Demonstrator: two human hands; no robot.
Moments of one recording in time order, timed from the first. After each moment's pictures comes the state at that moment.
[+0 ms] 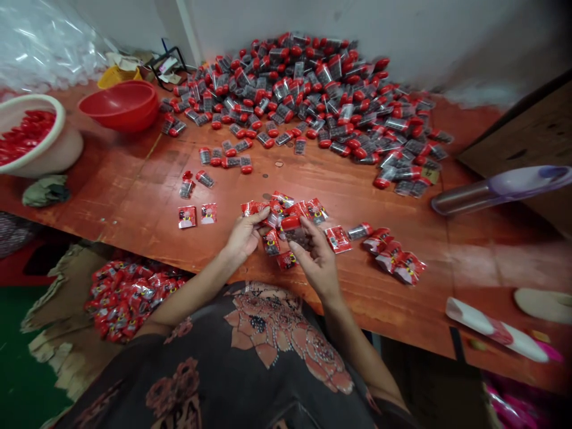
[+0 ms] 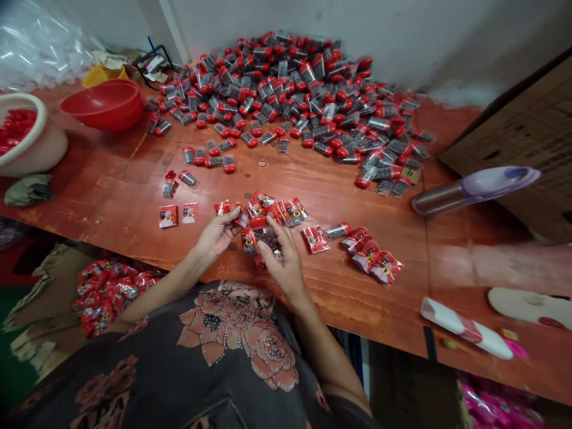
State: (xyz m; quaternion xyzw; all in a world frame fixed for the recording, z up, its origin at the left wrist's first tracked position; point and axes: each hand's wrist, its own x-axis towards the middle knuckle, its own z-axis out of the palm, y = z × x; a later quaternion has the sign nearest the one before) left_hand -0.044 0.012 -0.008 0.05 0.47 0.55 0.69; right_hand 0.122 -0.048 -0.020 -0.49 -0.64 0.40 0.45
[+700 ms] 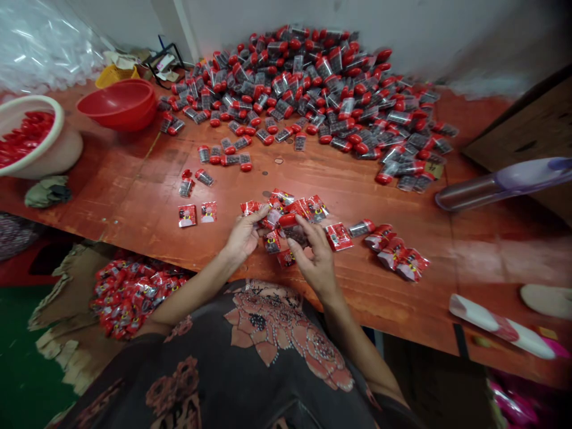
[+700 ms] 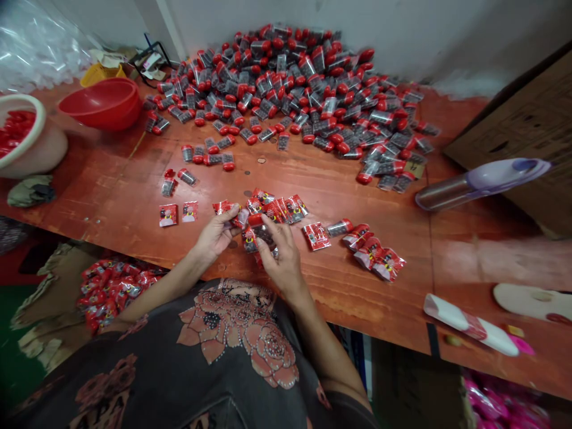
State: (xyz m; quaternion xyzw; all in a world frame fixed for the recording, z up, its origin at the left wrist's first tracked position) left_hand -0.043 0.009 -0.010 0.06 0.49 0.54 0.68; right_hand 0.119 -0.046 -0.014 -0.50 -0.67 0.32 0.44
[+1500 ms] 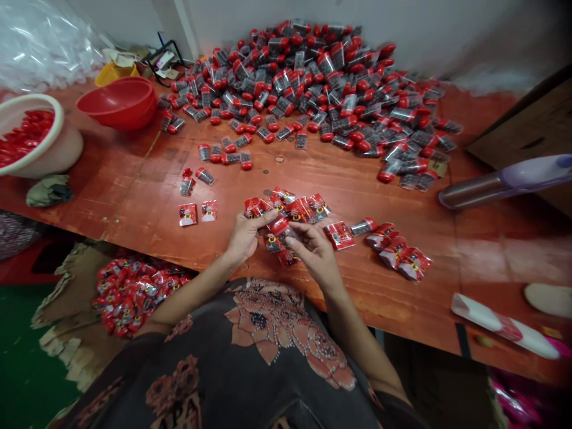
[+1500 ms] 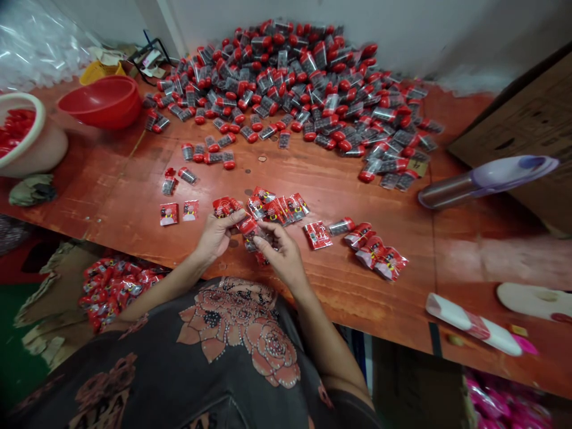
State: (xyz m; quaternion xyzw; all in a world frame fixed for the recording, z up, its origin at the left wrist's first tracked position) left_hand -0.037 -0.002 0.005 0.15 0.48 0.56 0.66; right_hand 0.118 -0.039 -0.022 -0.47 -0.52 0.56 0.45
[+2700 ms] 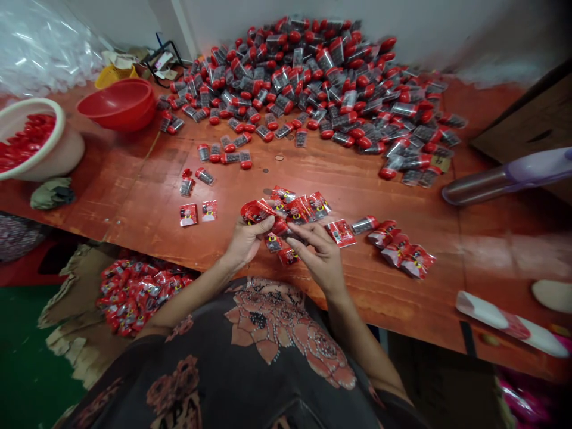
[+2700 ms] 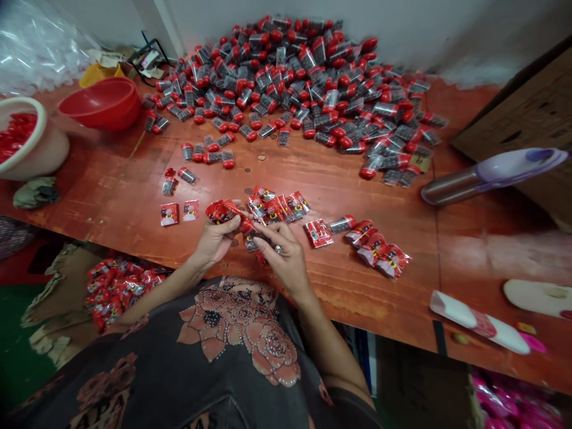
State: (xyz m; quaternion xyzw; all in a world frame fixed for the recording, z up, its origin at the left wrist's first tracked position) left_hand -0.038 -0.013 0.009 0.14 0.41 0.58 0.69; right_hand 0.123 -0.045 -0.004 -0.47 -0.63 0.41 0.47
